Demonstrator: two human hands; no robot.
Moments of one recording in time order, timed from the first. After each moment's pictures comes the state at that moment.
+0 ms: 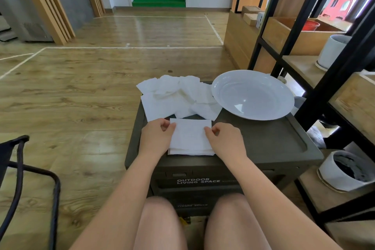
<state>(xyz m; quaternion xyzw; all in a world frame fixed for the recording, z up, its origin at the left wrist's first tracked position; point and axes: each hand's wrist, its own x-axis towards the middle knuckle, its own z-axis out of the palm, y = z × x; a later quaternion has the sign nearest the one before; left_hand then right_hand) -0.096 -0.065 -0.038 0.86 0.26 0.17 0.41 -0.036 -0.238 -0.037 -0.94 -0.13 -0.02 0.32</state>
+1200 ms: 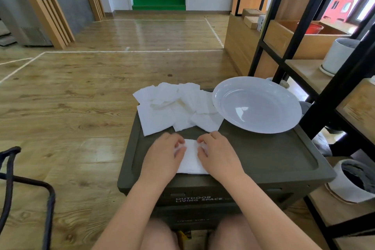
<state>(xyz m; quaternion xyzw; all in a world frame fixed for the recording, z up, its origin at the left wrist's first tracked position) -0.093 -0.076 -0.051 0.94 0.12 0.17 0.25 -0.031 -0.224 -0.044 -0.93 -0.28 -0.03 0.24</state>
